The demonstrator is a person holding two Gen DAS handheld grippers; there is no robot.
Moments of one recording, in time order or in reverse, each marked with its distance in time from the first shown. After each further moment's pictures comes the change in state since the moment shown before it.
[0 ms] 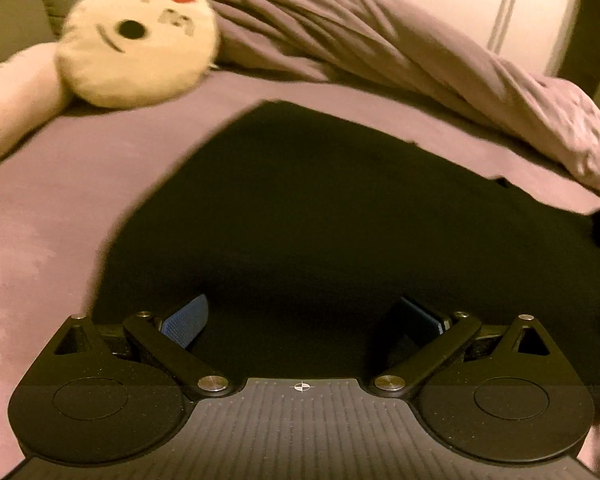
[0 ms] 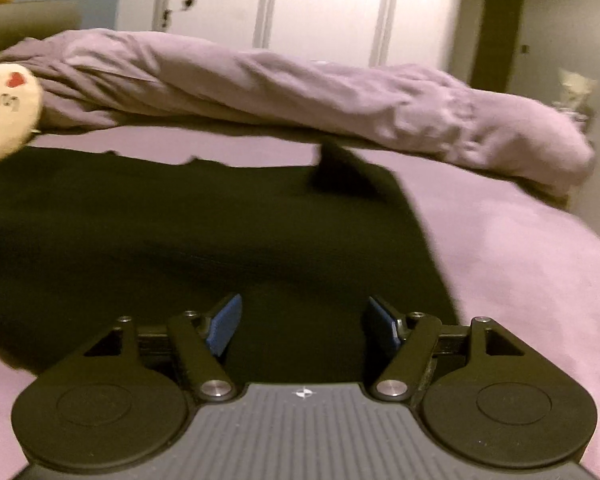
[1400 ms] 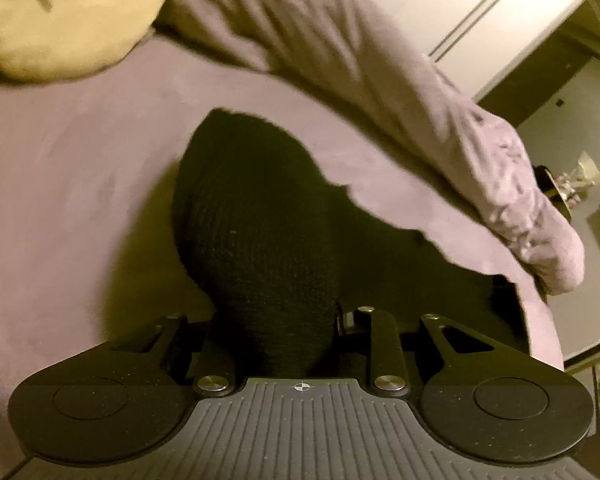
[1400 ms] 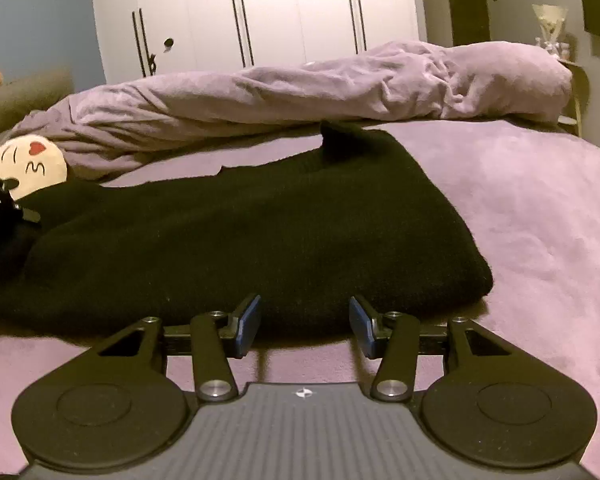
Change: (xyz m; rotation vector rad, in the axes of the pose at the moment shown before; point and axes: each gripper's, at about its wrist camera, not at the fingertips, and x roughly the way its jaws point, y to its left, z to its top) left arm 0.025 0.023 0.098 -0.150 0.174 -0.406; right arm -0.053 -0.006 -0.044 0.258 -0.025 0.167
